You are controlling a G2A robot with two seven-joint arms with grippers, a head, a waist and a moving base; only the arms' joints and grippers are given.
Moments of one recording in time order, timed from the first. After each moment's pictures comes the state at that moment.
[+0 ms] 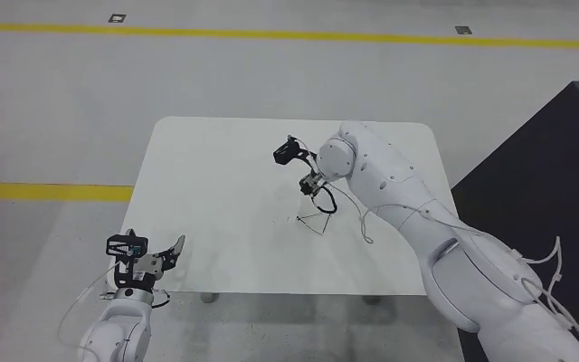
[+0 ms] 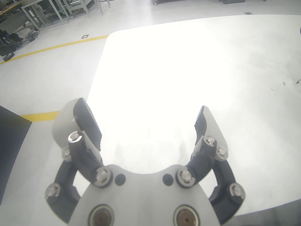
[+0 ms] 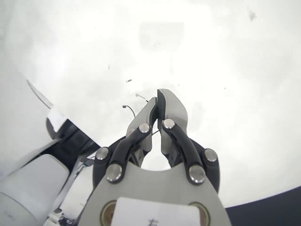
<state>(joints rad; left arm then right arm) 1.73 -1.15 -1.60 -1.80 1.33 0.00 0.00 -0.24 -1.49 0.52 -0.67 -0.58 -0.36 1.22</state>
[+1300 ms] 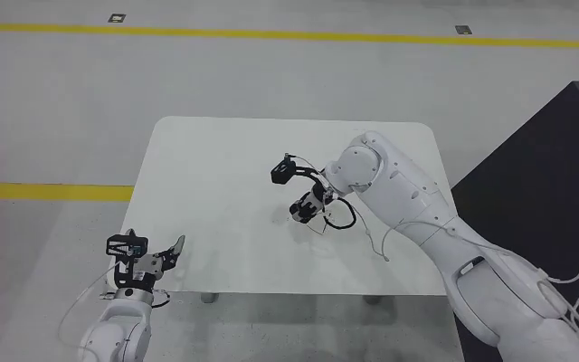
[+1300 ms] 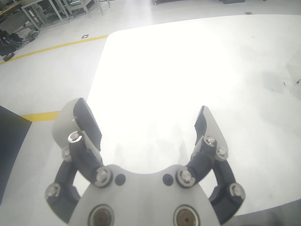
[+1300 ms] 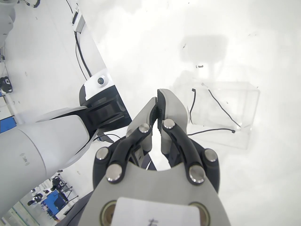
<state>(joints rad) 1.73 -1.15 -1.60 -1.80 1.33 0.00 0.00 -0.34 -1.34 0.58 -0.92 -0.20 -0.46 1.36</state>
